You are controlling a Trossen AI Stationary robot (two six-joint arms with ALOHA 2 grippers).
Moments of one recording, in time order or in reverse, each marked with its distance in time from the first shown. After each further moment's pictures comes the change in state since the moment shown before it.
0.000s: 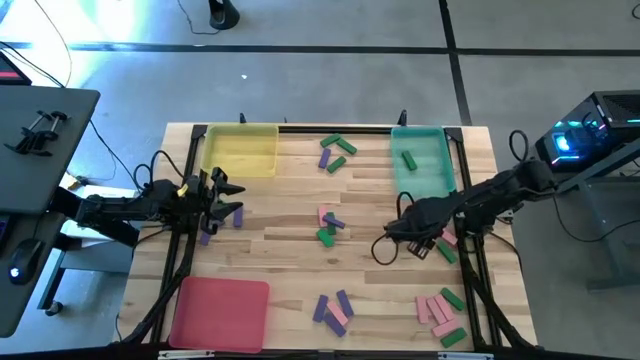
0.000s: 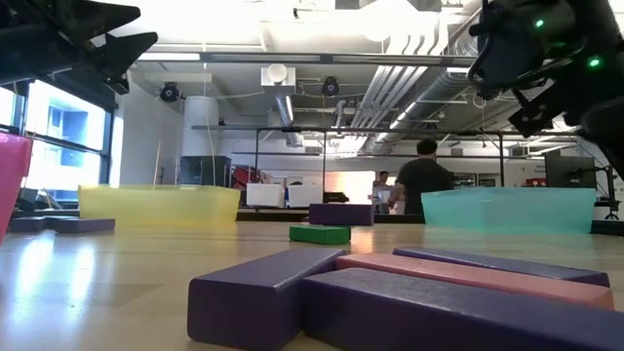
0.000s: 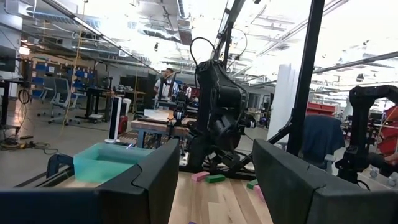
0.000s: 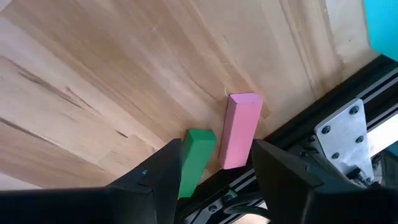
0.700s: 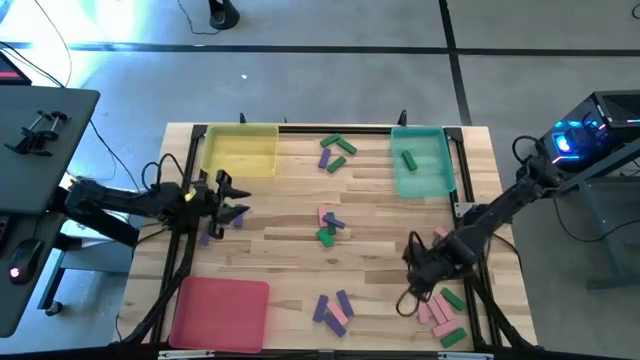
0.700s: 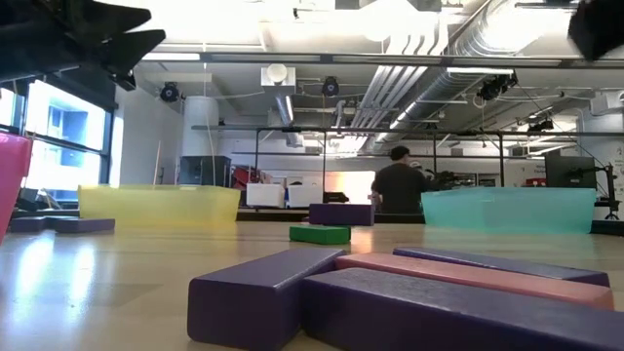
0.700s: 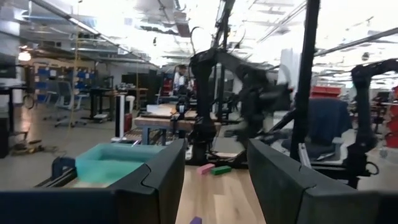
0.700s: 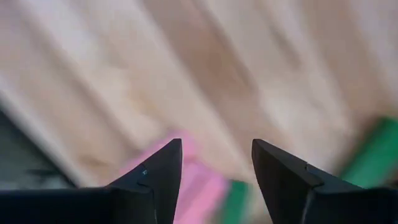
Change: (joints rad) left arm -0.111 0.243 0.005 0.196 -0.104 0.106; right arm 0.455 -0.083 0.089 0.388 -0.026 0.428
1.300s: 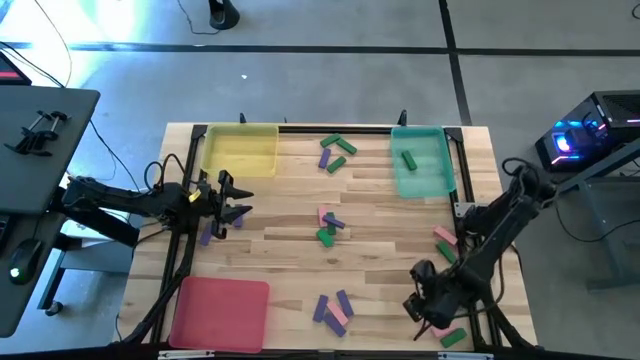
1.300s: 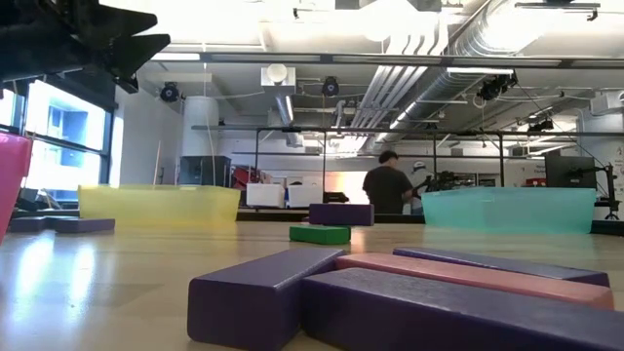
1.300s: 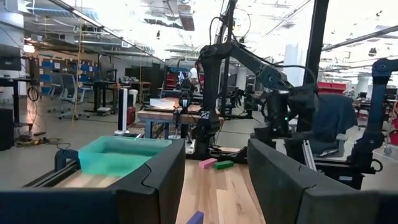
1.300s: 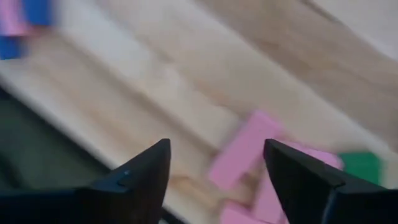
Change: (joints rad) left arm -0.003 0.060 0.004 0.037 -0.012 -0.010; right arm 0.197 0.131 0.007 0.150 0.113 0.583
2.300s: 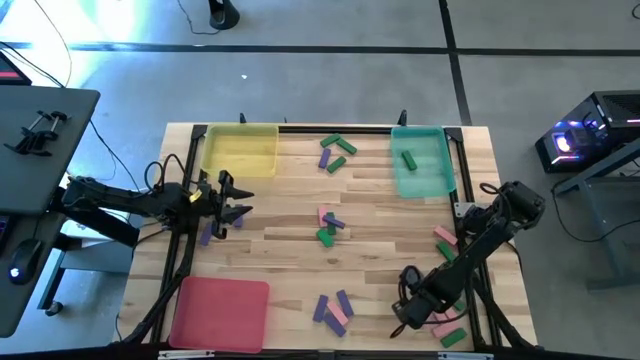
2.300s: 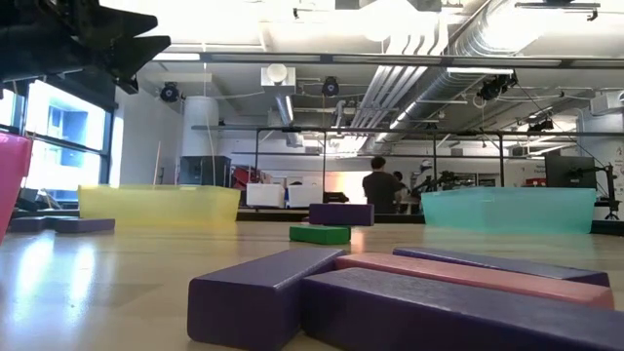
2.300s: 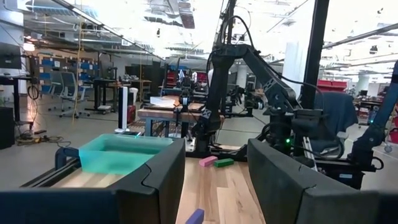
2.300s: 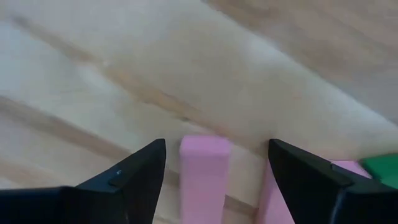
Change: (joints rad) left arm 0.000 0.000 0.000 -0.010 0.000 -0.009; right arm -0.076 0.211 -0.001 0.112 -0.188 -0.009
